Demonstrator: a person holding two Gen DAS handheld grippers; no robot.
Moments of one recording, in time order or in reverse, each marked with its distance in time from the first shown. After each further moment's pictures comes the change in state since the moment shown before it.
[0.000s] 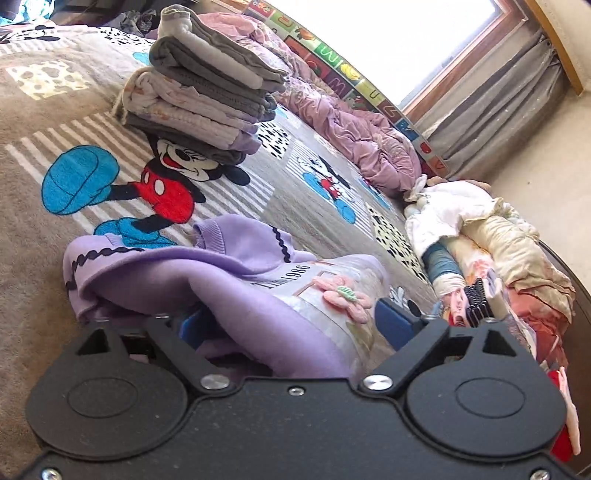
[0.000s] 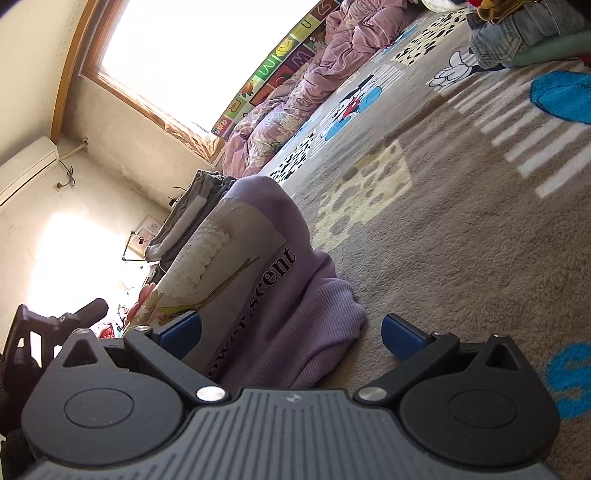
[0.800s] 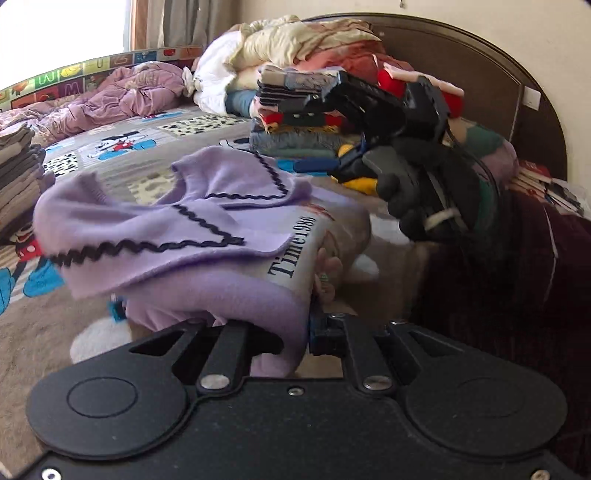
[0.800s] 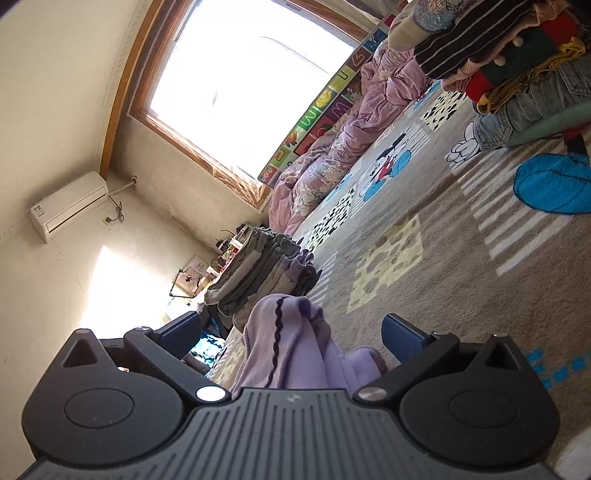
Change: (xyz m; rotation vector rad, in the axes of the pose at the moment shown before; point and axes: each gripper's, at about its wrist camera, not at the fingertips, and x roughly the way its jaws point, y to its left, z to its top) left arm -0.131 0.002 -0.125 0.977 0.328 -0.359; right arm -0.098 -0.002 0.019 -0.033 -0.104 0.139
